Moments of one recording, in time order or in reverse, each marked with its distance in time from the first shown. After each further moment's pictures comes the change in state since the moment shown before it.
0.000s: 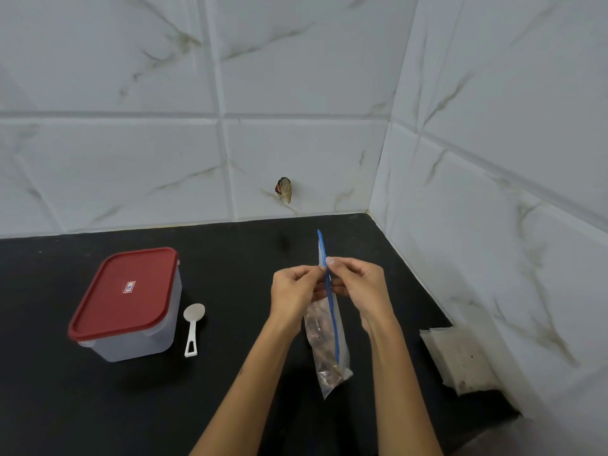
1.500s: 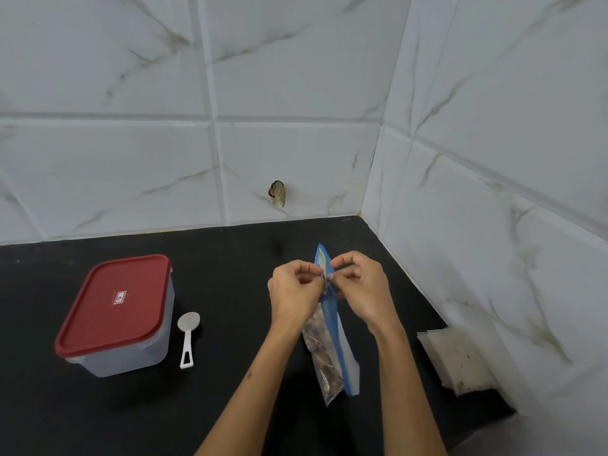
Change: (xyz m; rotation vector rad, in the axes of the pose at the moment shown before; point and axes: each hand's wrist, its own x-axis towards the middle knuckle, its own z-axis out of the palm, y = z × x) left_hand 0.003 0.011 -0.002 0.340 0.116 0.152; right_hand -0.002 -0.013 -0.002 -0.338 0.001 -0.153
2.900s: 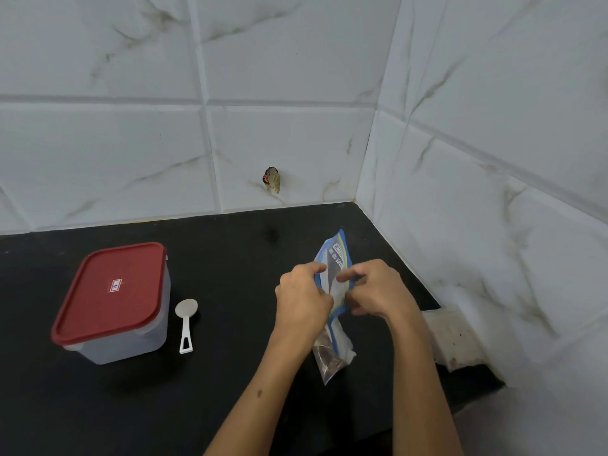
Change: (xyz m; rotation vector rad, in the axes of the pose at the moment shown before) left_hand -0.035 0.014 -0.005 0.465 -0.153 0.033; right_hand -0.026 -0.014 -0.021 -0.365 -0.176 0.289
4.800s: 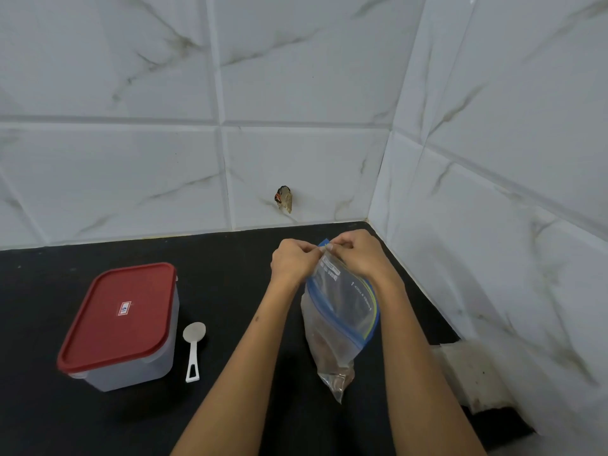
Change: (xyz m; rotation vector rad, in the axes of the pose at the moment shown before) left_hand 0.115 -0.010 -0.017 -0.267 -0.007 -0.118; right_hand 0.099 -0.044 0.000 0.019 0.074 -0.272
